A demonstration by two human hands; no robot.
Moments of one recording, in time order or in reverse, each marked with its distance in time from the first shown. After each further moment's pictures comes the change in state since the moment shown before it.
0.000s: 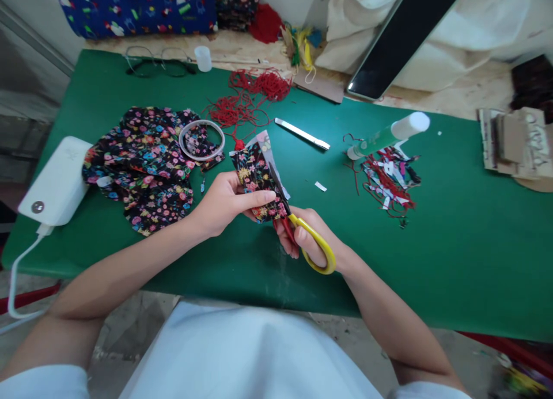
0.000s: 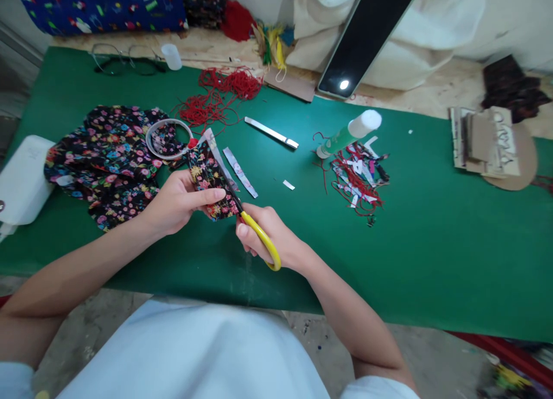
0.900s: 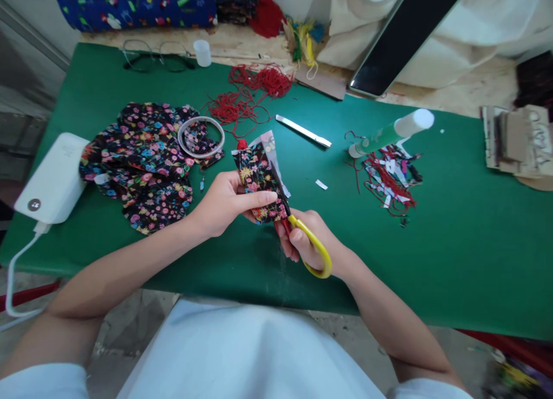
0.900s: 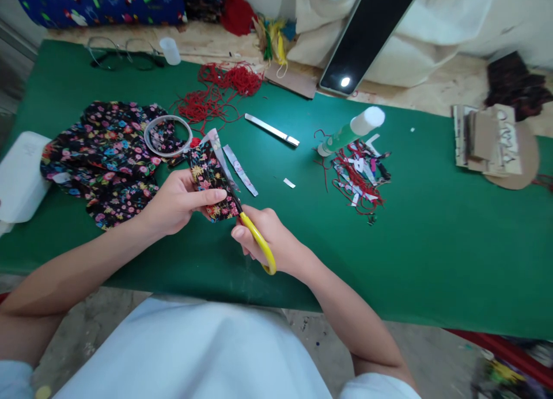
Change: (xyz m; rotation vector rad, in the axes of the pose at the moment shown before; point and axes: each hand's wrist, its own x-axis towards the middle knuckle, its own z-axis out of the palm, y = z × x) left_hand -0.001 0.001 0.003 -0.019 0.015 -0.057; right_hand -0.001 -0.003 0.005 -0.114 0.015 -0.009
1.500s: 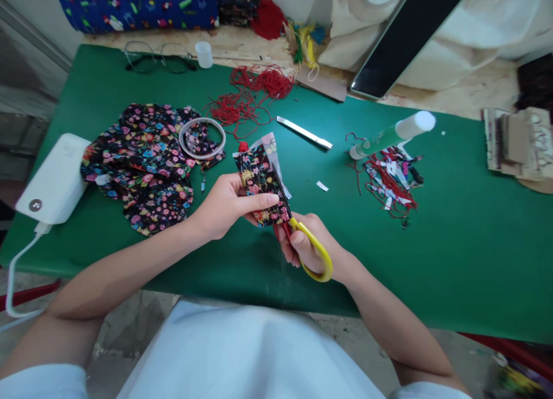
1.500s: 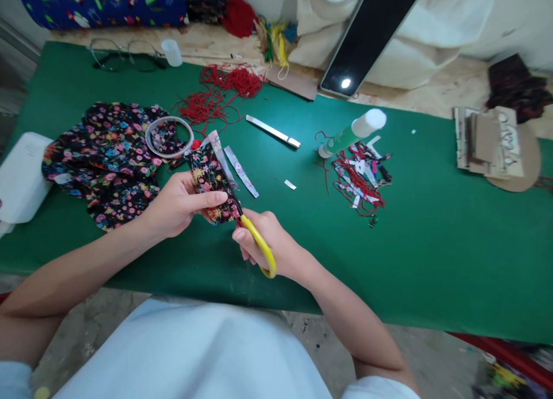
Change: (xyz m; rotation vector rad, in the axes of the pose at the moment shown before) left_hand -0.003 0.002 0.001 -0.002 -0.020 -0.025; right_hand -0.002 -0.002 0.004 0.048 -0.005 0.033
